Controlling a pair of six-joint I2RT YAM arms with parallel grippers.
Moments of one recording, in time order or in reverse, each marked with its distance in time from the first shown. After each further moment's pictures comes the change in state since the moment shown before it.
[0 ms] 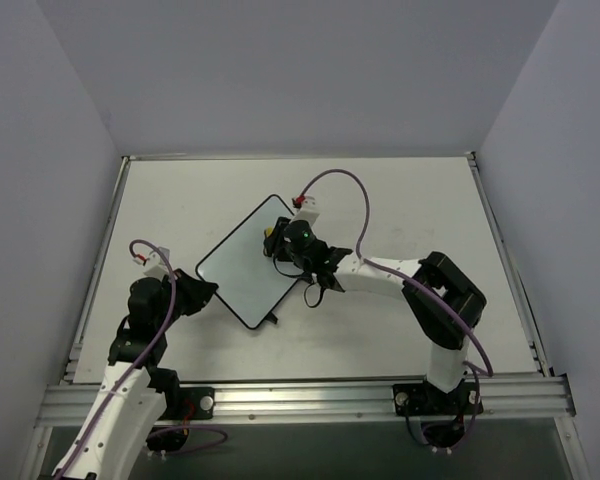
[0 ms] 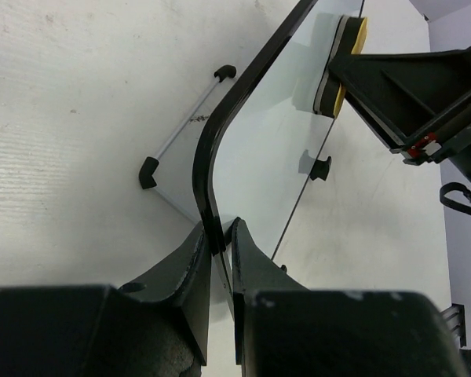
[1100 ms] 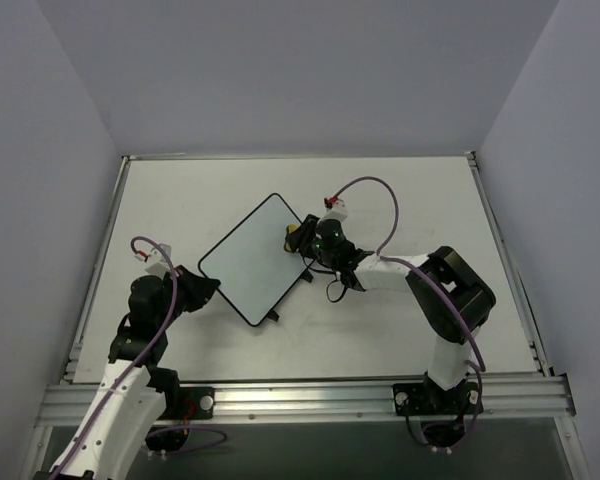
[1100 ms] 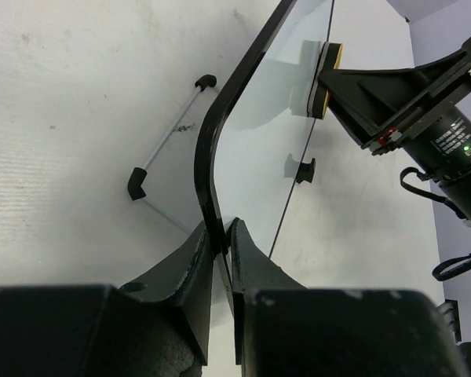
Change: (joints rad) left arm -0.019 0.015 0.011 0.028 -0.004 -0.003; right arm -0.151 -0.008 -0.173 0.212 -0.133 0.057
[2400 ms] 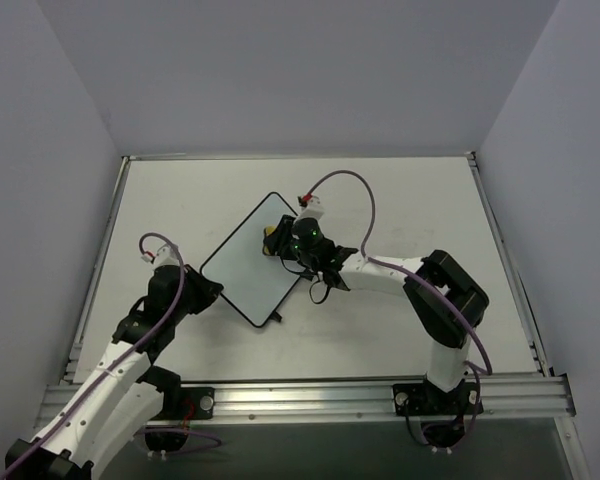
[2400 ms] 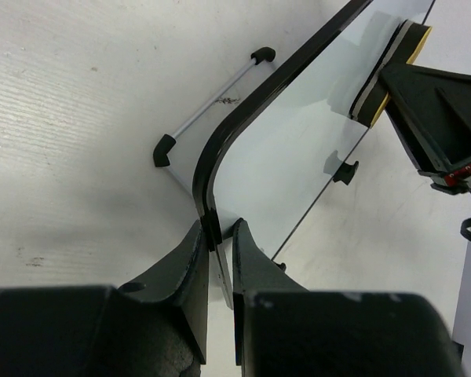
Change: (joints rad) left arm -0.205 0.142 0.135 -0.211 -0.294 -0.169; right arm 0.103 0.001 0.127 -0.131 0.026 -0.014
